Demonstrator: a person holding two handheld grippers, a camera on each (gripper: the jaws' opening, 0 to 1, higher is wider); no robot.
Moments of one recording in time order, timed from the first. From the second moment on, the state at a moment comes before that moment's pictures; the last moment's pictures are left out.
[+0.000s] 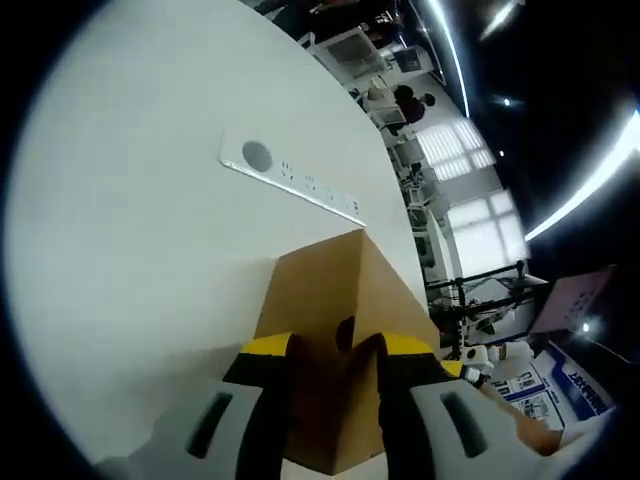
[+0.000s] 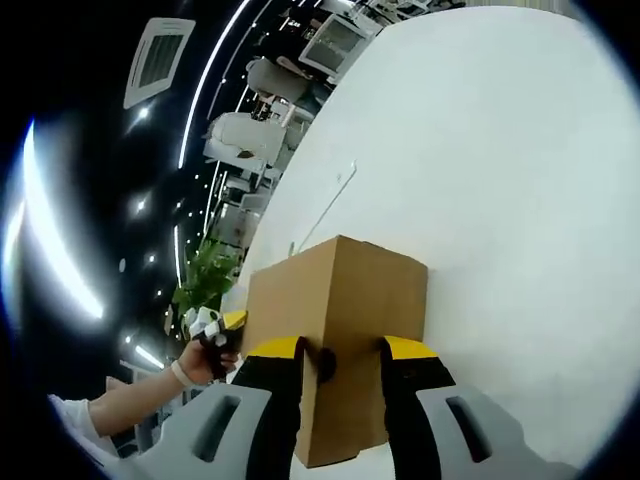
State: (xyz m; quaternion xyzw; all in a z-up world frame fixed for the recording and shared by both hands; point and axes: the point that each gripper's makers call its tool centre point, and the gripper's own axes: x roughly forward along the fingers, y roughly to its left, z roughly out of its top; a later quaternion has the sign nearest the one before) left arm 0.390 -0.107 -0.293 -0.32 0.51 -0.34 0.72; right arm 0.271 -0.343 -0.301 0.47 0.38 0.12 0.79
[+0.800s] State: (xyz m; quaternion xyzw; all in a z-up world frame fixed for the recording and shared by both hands) left arm 0.382 -0.100 -0.294 -0.33 0.52 -0.34 0.71; right arm 0.281 -0.346 -0.301 0.46 0.38 0.12 0.79
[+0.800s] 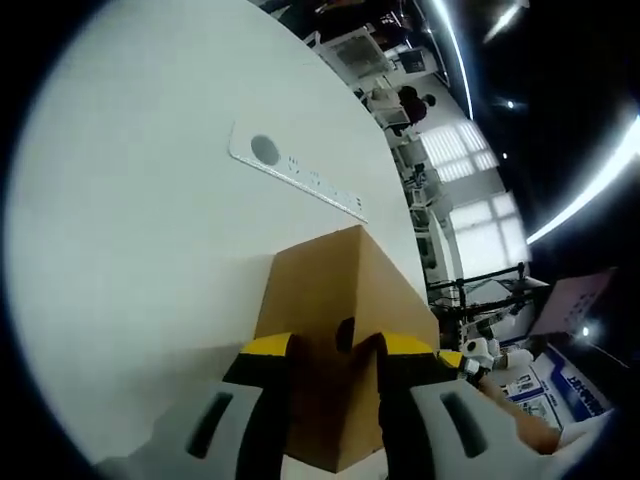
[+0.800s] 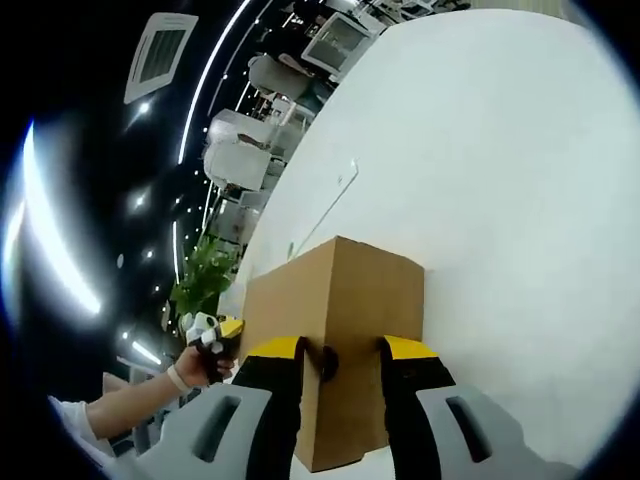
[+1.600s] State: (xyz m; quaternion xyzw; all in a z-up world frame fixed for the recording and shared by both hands) left arm 0.373 -0.095 -0.294 -0.34 0.51 -0.33 0.71; right arm 0.293 -0.347 -0.301 0.45 0.40 0.13 0.79
